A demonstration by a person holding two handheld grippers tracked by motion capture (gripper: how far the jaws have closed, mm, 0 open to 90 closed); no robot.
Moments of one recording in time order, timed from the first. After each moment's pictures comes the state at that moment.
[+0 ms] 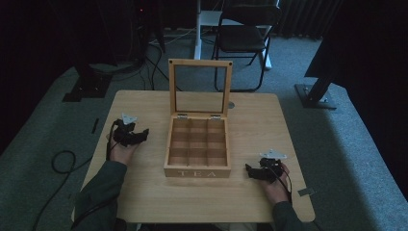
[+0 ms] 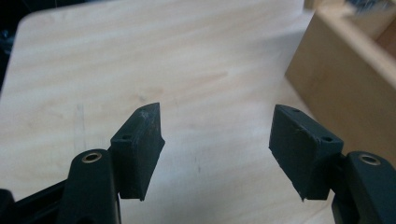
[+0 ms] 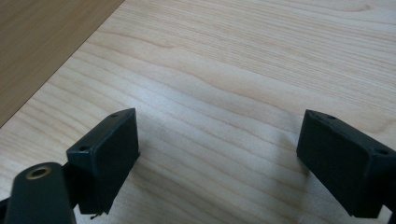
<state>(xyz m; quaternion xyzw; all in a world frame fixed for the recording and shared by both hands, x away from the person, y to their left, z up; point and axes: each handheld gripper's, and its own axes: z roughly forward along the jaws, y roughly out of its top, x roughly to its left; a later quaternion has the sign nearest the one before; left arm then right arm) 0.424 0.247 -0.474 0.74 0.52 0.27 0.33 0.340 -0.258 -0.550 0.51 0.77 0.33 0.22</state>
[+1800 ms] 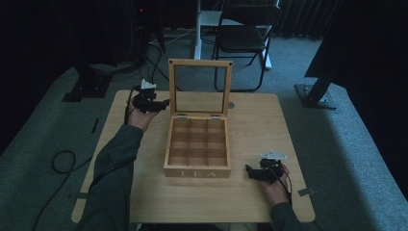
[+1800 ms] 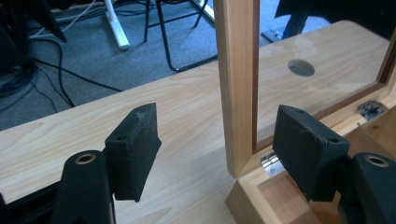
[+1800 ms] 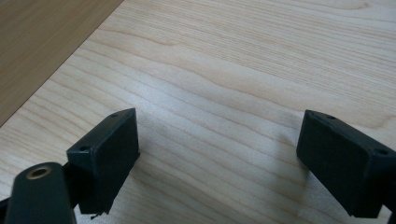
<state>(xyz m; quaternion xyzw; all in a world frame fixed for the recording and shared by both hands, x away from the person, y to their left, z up) 0.508 0.193 -0.409 0.76 0.46 0.23 0.41 0.337 -0.259 -0.550 0.51 0.76 0.33 0.22</state>
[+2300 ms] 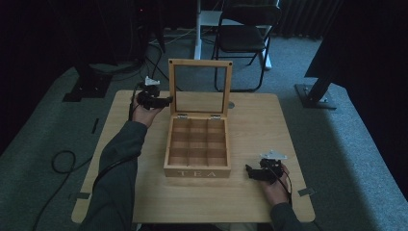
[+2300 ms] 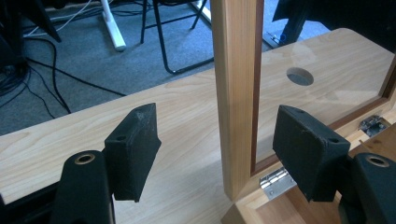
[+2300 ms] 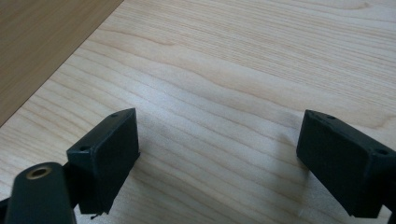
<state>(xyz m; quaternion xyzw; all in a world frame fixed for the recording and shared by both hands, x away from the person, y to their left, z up) 0.524 0.182 -0.407 0.76 0.46 0.22 0.41 0.337 -0.259 -0.550 0.51 0.76 0.33 0.22</state>
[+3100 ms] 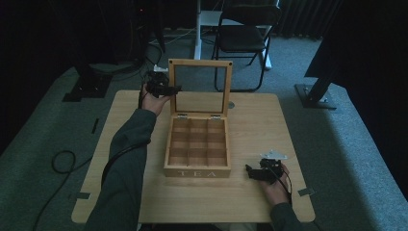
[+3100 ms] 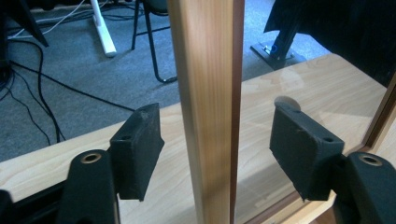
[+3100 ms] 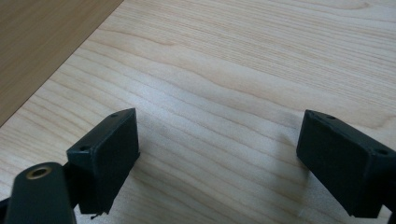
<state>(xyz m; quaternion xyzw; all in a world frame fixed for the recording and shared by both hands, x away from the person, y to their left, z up) 0.556 0.156 -0.384 0.75 0.46 0.20 0.43 0.337 -0.259 -0.550 0.51 0.76 0.33 0.22</state>
